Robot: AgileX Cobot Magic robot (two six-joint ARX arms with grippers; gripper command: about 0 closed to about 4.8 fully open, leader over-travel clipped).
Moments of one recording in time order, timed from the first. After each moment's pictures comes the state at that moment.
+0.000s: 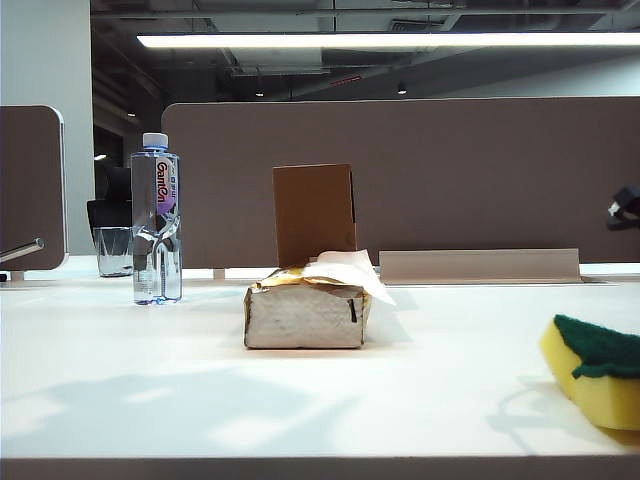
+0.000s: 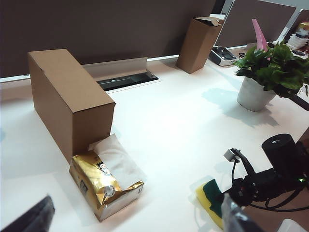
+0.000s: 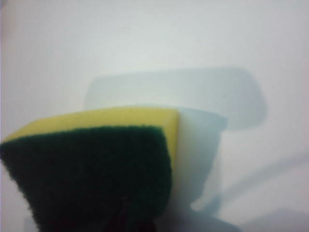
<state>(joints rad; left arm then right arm) -0.04 0.66 1.04 -0.63 0.78 -0.04 0.25 1.01 0.29 -0.23 -0.30 0.53</state>
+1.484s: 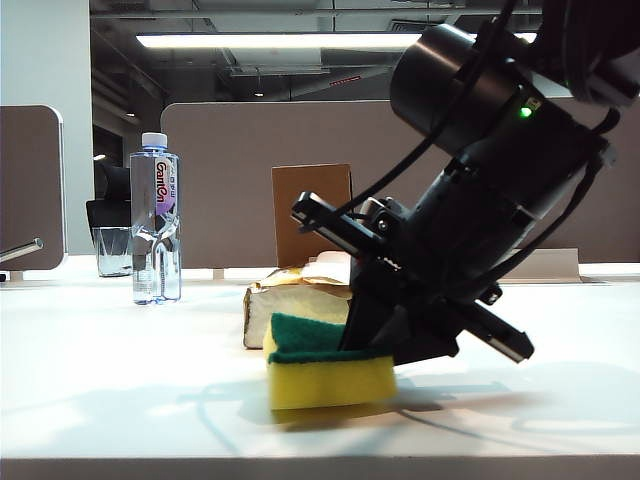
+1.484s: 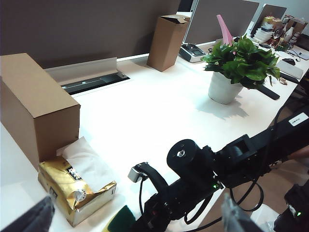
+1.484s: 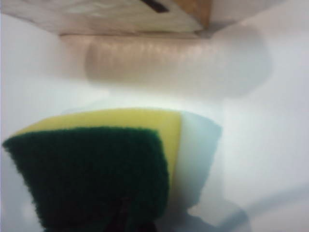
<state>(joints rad) -0.11 0.62 1.04 -0.64 0.83 -0.04 0.74 1.63 0.72 0.04 -0.20 0.76</state>
